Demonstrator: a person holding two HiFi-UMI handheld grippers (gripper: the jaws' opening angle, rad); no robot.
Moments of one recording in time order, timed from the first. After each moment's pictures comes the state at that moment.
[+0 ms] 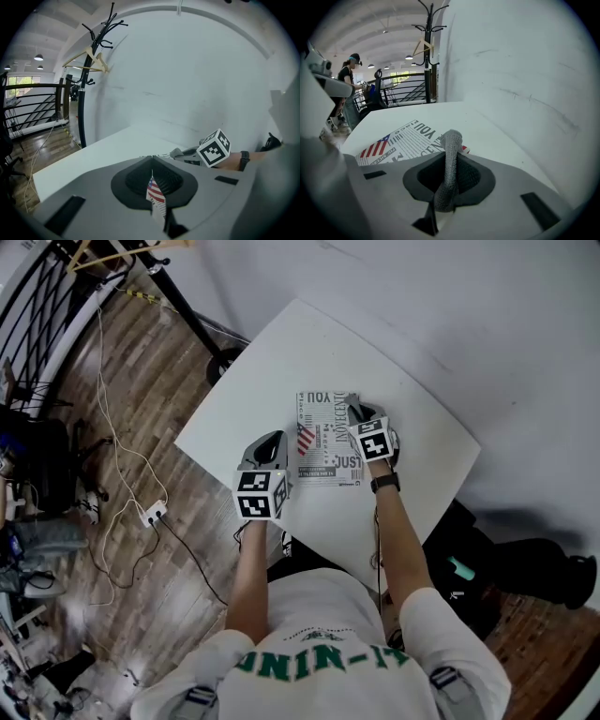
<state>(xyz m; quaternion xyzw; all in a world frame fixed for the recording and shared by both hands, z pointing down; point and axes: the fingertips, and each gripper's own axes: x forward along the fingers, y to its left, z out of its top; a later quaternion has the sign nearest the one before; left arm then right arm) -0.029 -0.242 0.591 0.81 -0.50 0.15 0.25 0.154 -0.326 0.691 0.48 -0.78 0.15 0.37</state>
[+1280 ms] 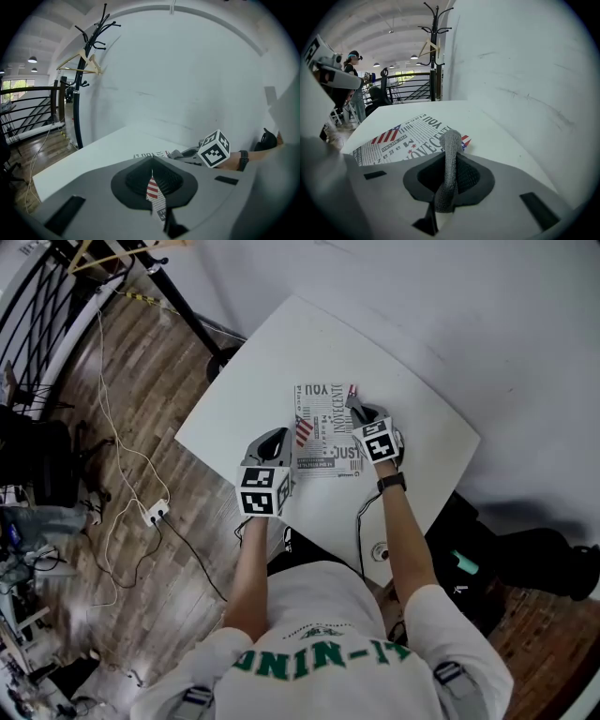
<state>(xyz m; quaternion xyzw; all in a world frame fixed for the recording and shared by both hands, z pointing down) -0.012 -0.222 0.584 0.83 -0.48 0.16 0.24 0.167 -0.292 0.691 0.46 -0.79 0.15 0.37</state>
